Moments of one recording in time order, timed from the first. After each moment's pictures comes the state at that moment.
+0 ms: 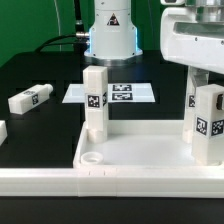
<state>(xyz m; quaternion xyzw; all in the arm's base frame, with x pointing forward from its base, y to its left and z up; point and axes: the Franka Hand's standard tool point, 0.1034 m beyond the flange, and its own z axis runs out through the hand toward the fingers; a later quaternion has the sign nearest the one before) 0.656 0.101 0.108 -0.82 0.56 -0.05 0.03</state>
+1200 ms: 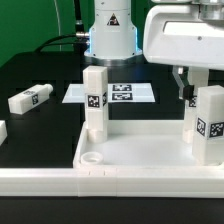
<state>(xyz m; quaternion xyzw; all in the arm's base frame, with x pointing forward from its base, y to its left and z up) 0.657 0.102 0.111 -0.96 0.28 -0.06 0.01</state>
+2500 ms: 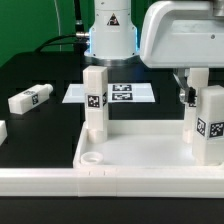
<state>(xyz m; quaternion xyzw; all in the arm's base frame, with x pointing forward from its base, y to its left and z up) 0.660 0.104 0.114 -1.00 -0.02 -0.06 -0.02</state>
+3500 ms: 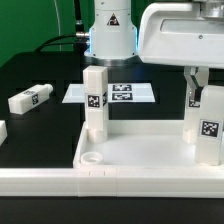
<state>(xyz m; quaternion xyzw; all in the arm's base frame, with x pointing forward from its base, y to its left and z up) 0.659 0.100 0.113 -0.97 0.24 -0.06 0.00</state>
